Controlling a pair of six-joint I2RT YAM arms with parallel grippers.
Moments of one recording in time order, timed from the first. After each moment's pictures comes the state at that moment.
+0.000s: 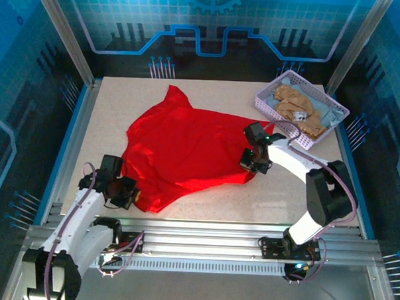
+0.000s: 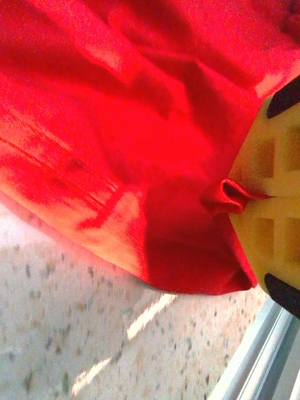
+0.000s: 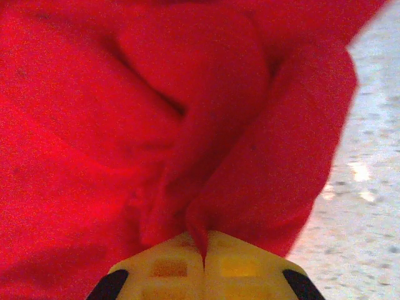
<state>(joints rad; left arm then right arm) -0.03 0.84 0.49 -0.89 0.28 -1.30 0.40 1.60 1.02 -0.77 -0.01 0.80</state>
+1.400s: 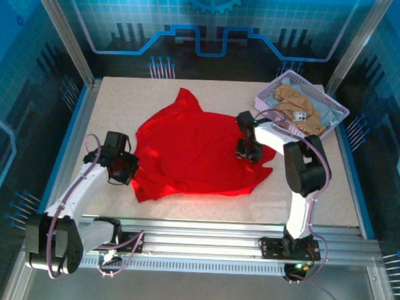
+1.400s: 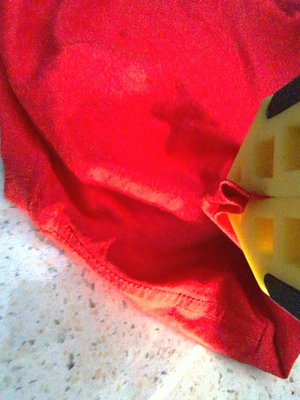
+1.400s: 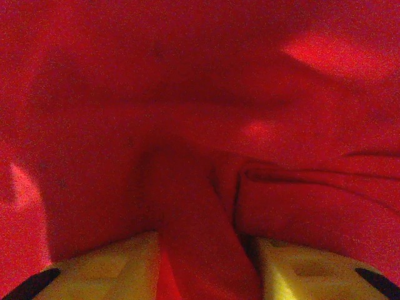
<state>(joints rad) -0.02 1.11 0.71 -0.75 0.11 -1.23 0.37 1.99 1.37 -0.81 0.05 0.71</state>
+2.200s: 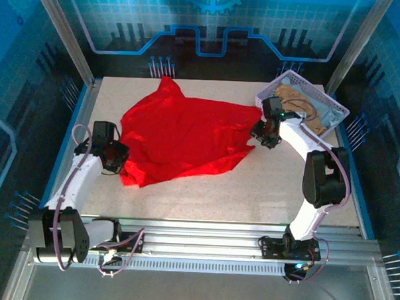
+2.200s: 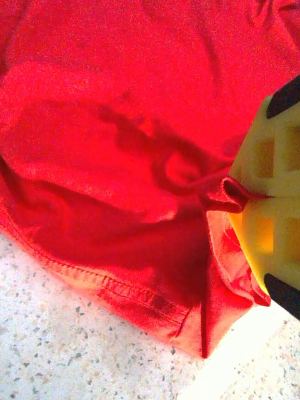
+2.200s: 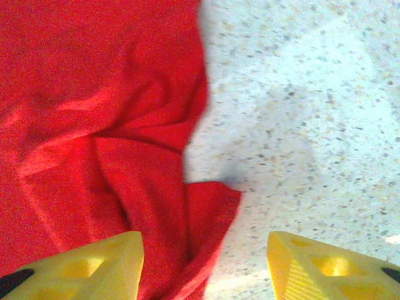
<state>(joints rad) 0.10 1.17 0.82 -0.74 0.08 -1.11 0.19 1.79 1.30 -0.70 -0.03 0.77</state>
